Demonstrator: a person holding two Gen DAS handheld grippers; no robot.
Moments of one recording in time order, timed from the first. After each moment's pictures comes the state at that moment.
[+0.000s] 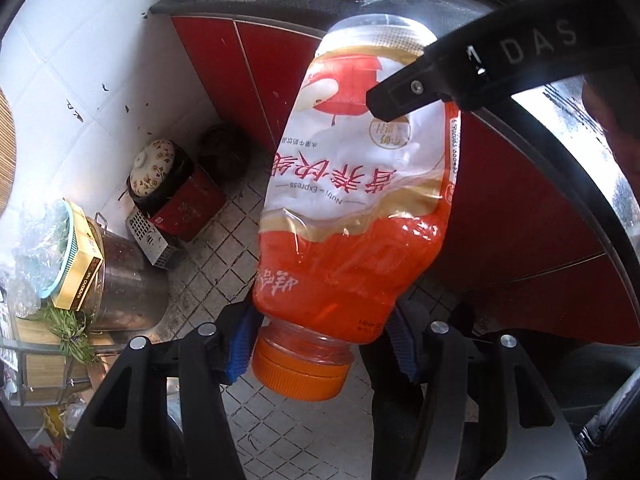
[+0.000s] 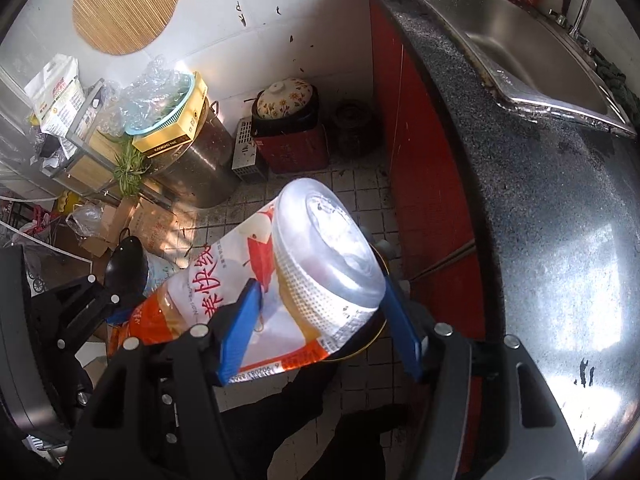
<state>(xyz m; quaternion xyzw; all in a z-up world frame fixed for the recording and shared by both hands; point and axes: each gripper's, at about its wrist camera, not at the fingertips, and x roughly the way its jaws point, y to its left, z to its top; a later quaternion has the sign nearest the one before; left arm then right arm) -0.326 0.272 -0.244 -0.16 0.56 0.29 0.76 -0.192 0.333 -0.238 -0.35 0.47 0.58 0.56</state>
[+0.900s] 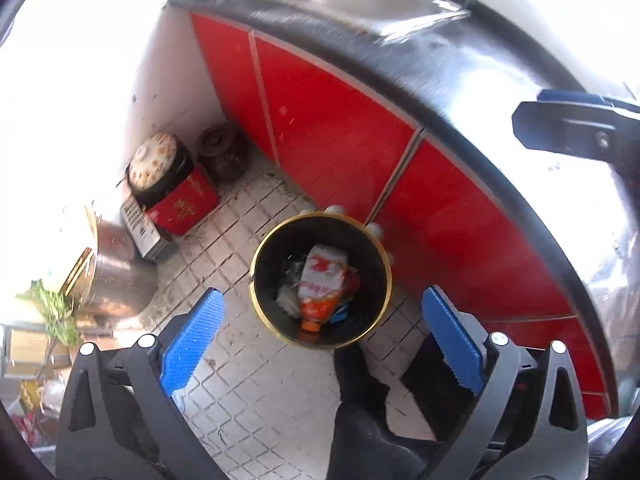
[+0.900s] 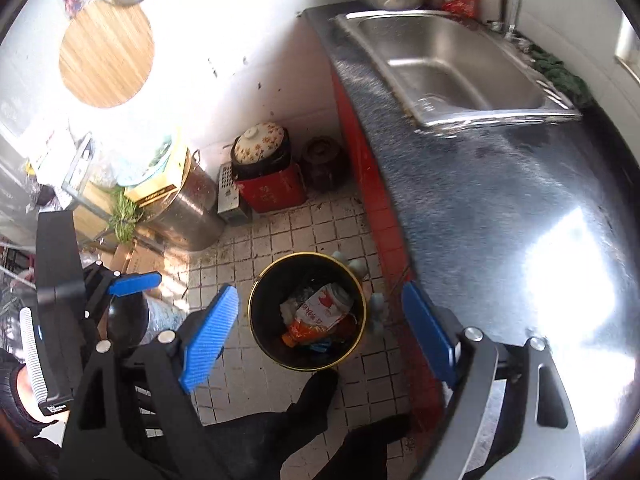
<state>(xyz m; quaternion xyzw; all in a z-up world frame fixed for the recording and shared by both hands) -0.285 0.297 -0.196 -0.21 0.53 0.31 0.76 -0.134 0.256 -0.149 -0.25 0.45 0.55 0.66</state>
